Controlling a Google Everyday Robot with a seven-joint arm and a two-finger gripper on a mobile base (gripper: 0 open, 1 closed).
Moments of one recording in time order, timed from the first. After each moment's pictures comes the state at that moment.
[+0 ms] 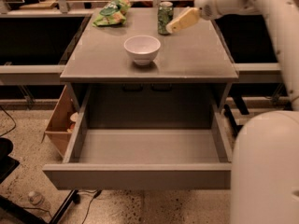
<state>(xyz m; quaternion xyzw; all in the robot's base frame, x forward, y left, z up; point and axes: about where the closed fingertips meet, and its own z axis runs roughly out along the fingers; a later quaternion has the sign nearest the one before) 0.817 -0.120 0.984 -0.45 0.71 0.12 0.53</state>
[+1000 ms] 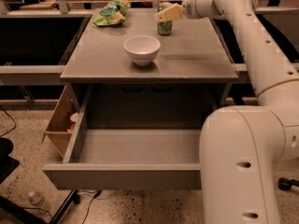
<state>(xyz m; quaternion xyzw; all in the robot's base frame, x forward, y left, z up) 0.910 -0.102 0.964 -0.31 0.75 0.12 0.57</state>
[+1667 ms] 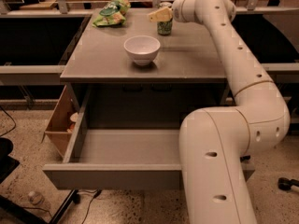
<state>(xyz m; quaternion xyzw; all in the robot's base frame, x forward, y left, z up) 0.961 -0.090 0.943 -0.26 0.75 0.11 0.60</state>
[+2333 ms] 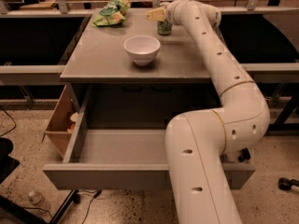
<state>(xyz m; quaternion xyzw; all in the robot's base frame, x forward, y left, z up) 1.005 -0.087 0.925 -0.17 0.76 0.09 0.63</state>
